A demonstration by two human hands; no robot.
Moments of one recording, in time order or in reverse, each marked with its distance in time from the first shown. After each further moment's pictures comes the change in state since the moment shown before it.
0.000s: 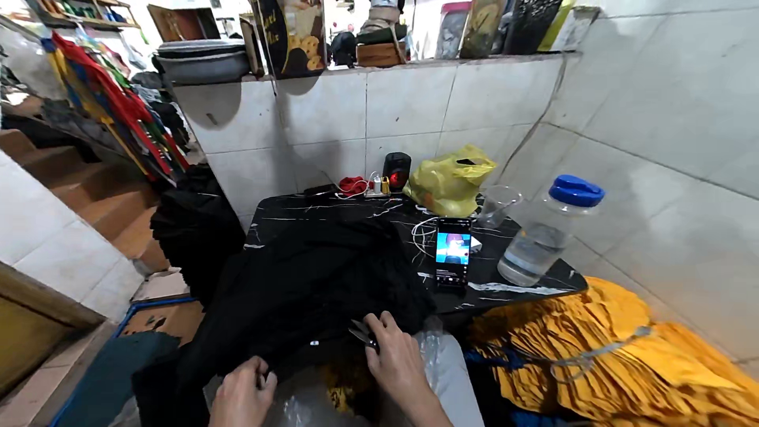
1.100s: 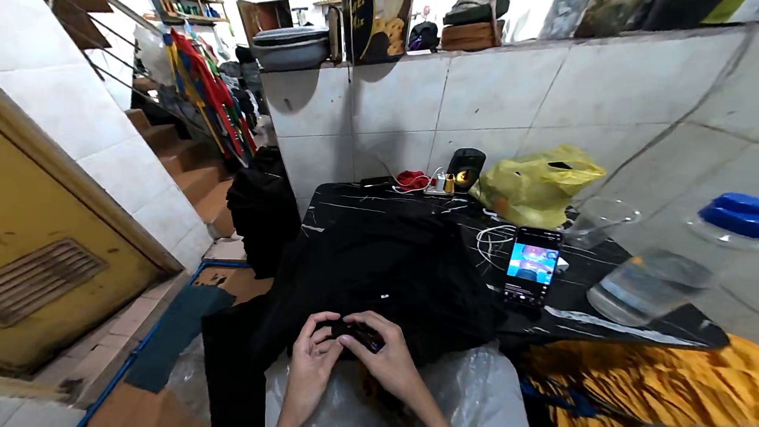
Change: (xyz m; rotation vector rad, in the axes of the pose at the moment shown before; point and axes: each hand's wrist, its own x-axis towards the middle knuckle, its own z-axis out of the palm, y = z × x) left_hand -0.003 0.024 0.024 -1.175 0.142 0.169; right_hand 0.024 -0.051 0.067 0.929 0.004 -0.526
